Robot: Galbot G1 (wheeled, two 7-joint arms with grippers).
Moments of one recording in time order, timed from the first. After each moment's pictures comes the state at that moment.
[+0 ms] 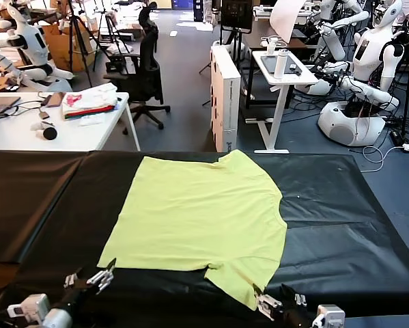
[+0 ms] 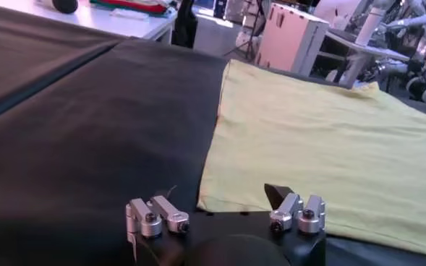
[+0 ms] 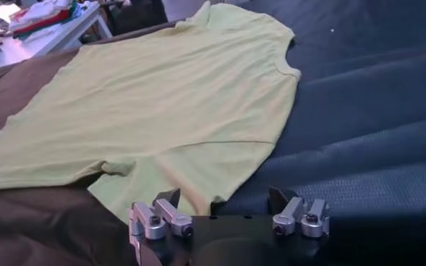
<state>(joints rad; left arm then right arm) 1.87 -1.10 -0.74 -2.16 -0.69 0.29 -0.08 -1.86 1.18 0.44 2.40 0.67 -0.58 0.32</state>
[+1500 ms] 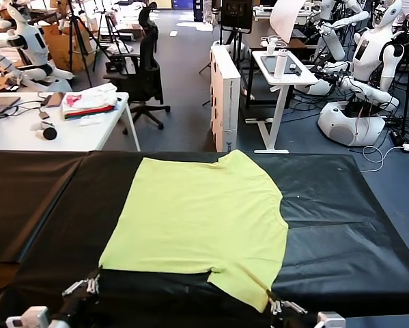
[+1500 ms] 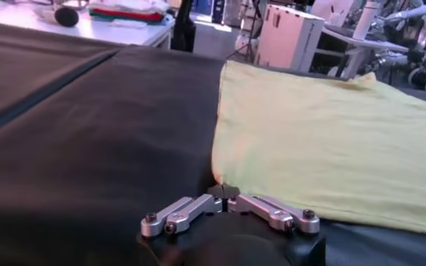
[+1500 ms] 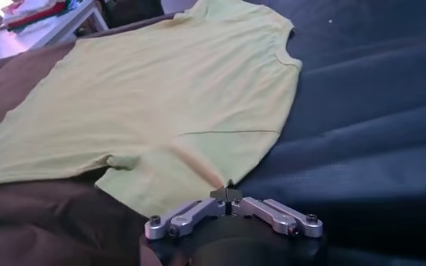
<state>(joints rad) 1.99 -1.13 -0.79 -2.22 -0.65 0.23 -0.08 -2.02 1.17 0.50 2.50 0.66 -0.56 0.36</state>
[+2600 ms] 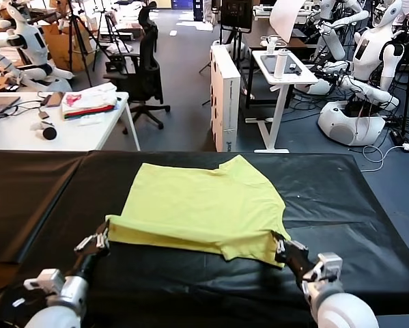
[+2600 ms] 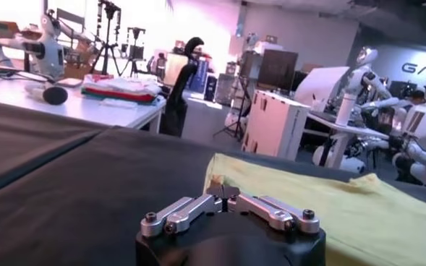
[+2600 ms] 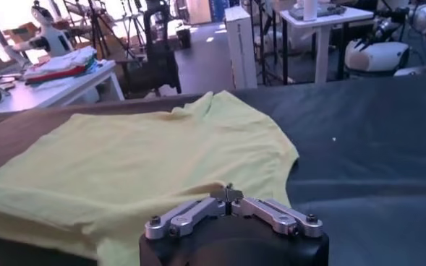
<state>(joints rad) 1.53 -1.20 -0.66 -1.99 -0.57 0.14 -0.04 -1.36 1.04 0.40 2.09 0.70 -0.46 0.25</state>
